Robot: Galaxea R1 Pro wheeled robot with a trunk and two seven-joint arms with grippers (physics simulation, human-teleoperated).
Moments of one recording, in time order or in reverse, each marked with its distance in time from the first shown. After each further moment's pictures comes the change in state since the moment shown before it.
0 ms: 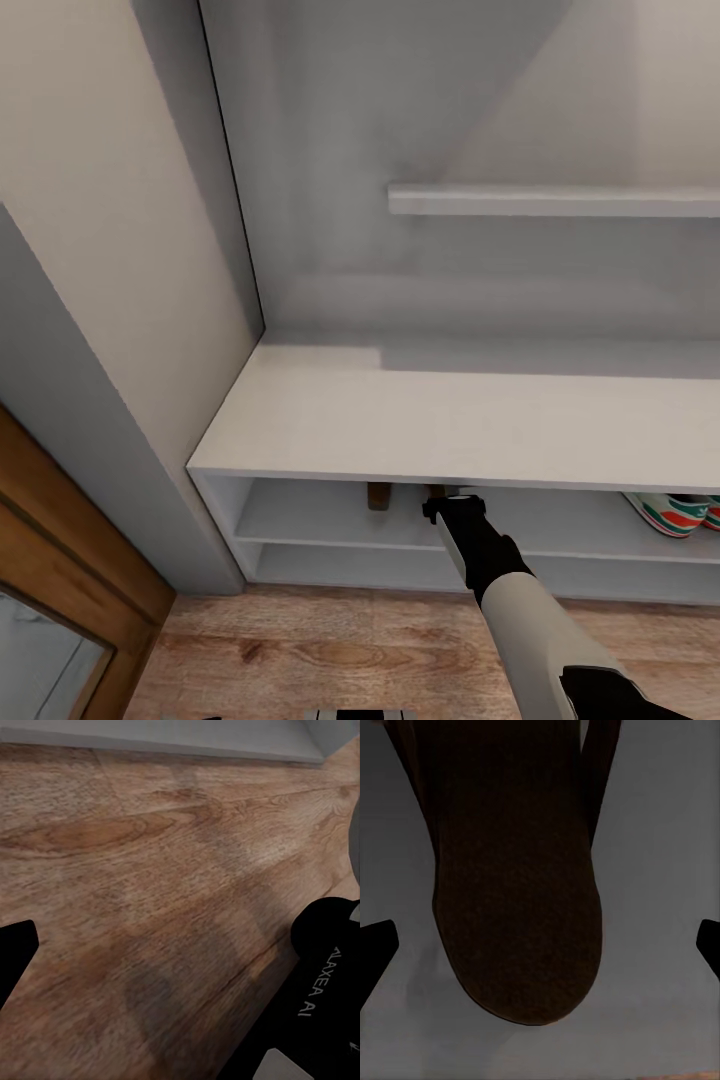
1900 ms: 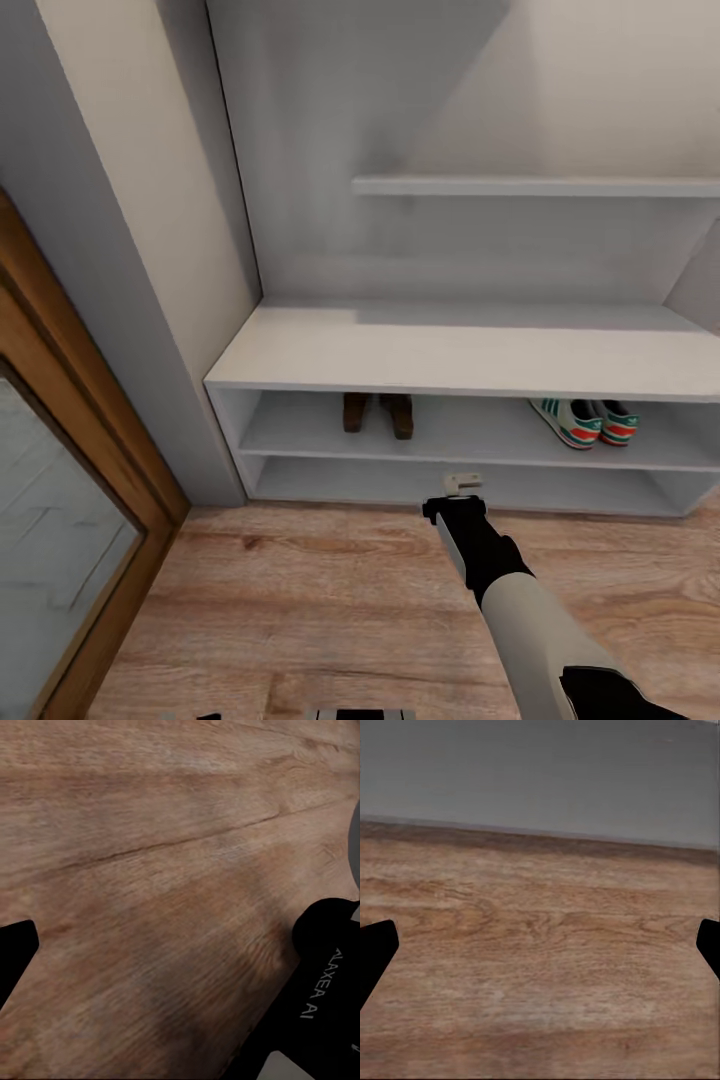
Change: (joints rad) left arm 0.000 0.000 0.003 -0.011 0.000 -0.001 -0.006; right arm 0.001 0.000 -0.001 0.000 0.000 0.000 0.000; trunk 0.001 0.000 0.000
